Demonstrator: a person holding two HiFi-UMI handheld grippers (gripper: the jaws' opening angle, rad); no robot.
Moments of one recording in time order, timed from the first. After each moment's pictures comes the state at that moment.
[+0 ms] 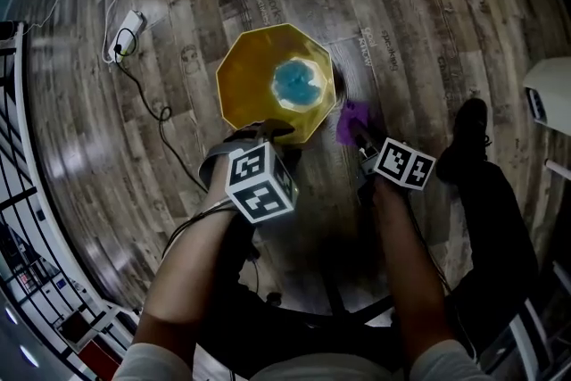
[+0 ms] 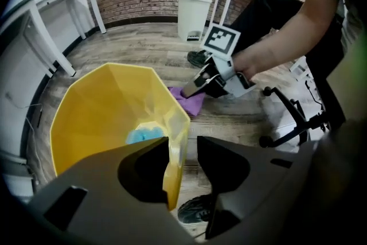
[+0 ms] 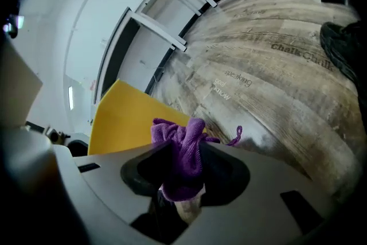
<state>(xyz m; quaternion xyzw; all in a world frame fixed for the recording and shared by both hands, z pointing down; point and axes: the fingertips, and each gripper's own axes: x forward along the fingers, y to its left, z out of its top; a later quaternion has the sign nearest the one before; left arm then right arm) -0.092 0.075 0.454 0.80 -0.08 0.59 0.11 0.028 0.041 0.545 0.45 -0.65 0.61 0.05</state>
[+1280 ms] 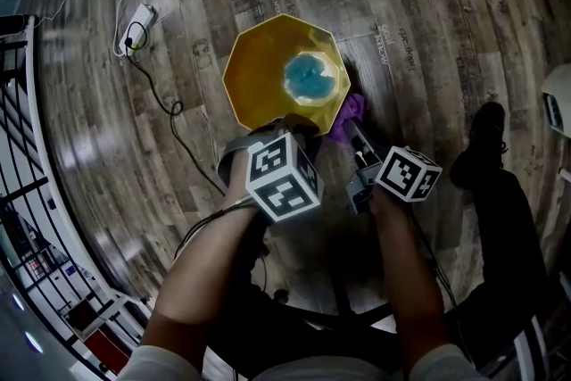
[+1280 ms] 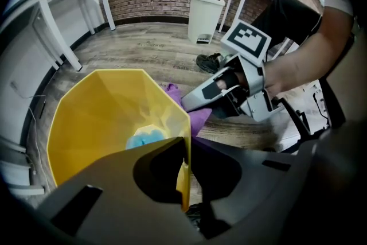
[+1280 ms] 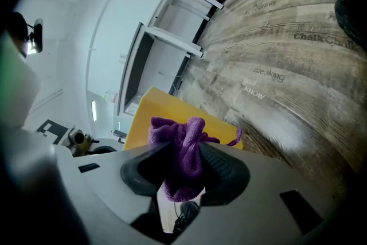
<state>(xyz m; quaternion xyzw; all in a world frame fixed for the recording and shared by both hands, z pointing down) -0.072 0.052 0.457 0.79 -0.12 0.58 0.14 -0.017 0.015 0.492 0.39 -0.69 0.60 -0.06</state>
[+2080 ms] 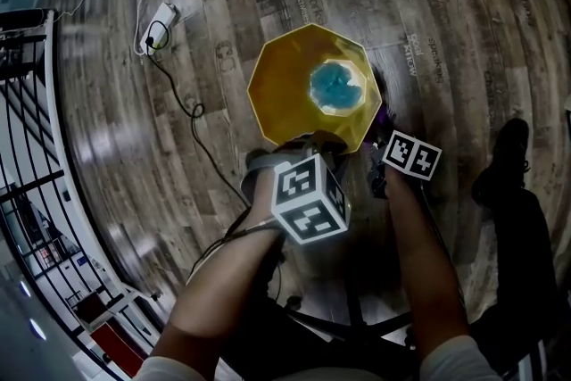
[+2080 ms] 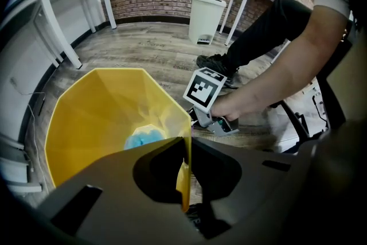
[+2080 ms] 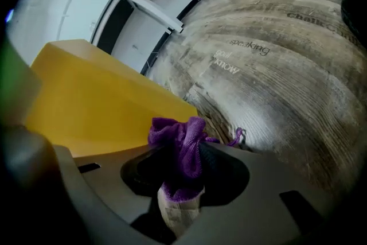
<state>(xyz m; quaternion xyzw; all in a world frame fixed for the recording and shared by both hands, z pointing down) -0.072 0.056 0.455 0.79 -0.12 0.58 0.15 -0.027 0.020 0.632 0.43 -0.64 0.62 0.11</state>
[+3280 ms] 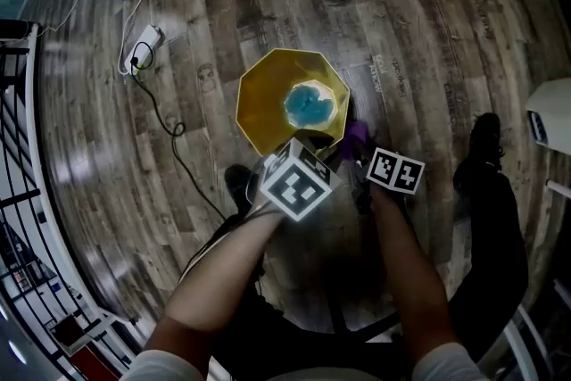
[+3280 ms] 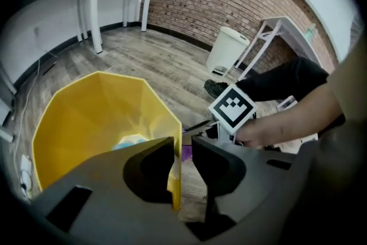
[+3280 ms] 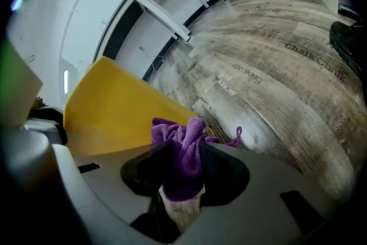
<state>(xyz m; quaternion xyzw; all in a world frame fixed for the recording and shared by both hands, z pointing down) -0.042 0.036 0.440 0.82 -0.20 0.47 0.27 0.003 0.027 0.574 0.45 -0.66 0.59 0.12</state>
